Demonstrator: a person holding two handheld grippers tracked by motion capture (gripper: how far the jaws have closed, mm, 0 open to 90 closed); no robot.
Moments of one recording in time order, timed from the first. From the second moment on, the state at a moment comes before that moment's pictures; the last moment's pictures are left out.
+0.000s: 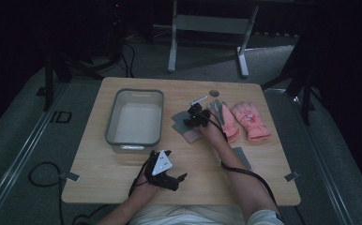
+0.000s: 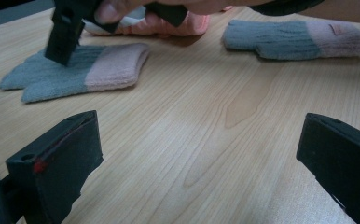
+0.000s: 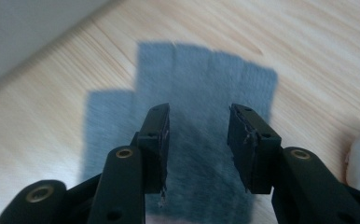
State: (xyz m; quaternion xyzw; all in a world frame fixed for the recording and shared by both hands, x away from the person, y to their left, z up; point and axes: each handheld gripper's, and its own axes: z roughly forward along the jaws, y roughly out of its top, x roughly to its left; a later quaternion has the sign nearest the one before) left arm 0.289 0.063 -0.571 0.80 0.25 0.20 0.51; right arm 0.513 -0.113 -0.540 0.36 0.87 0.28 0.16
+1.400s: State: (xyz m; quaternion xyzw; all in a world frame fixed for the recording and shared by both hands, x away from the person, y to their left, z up) left arm 0.288 0.062 -0.571 0.80 0.25 0.21 0.50; right arm 0.333 -0.156 -0.530 0.58 0.70 0.39 0.15
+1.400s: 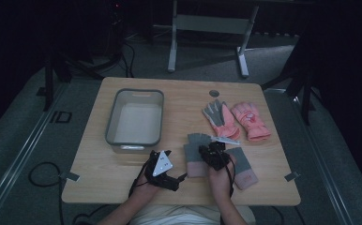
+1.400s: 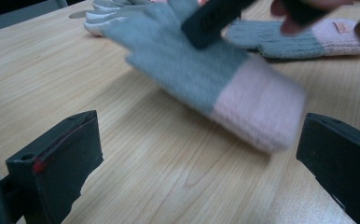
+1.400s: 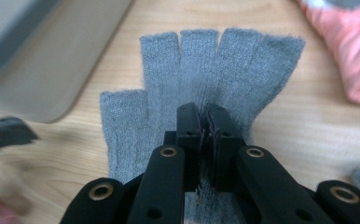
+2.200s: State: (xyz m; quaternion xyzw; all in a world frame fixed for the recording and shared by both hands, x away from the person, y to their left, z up) left arm 0.288 0.062 -0.571 0.80 0.25 0.21 0.50; right arm 0.353 -0.169 -0.530 0.54 0.73 0.37 0.18
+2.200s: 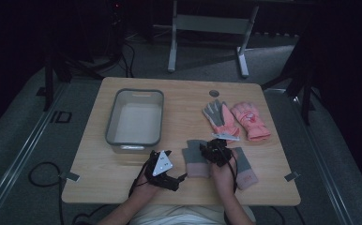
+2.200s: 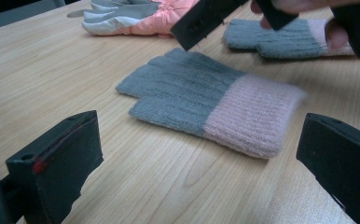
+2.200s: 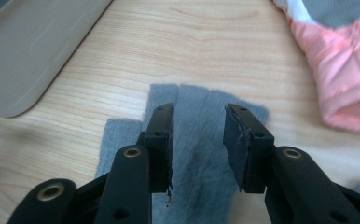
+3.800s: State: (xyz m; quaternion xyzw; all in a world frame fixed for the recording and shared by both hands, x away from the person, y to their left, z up) left arm 0.288 0.061 -0.571 0.80 0.25 0.21 0.50; right arm 0.337 -0.289 -0.539 0.38 0.87 0.25 0.16
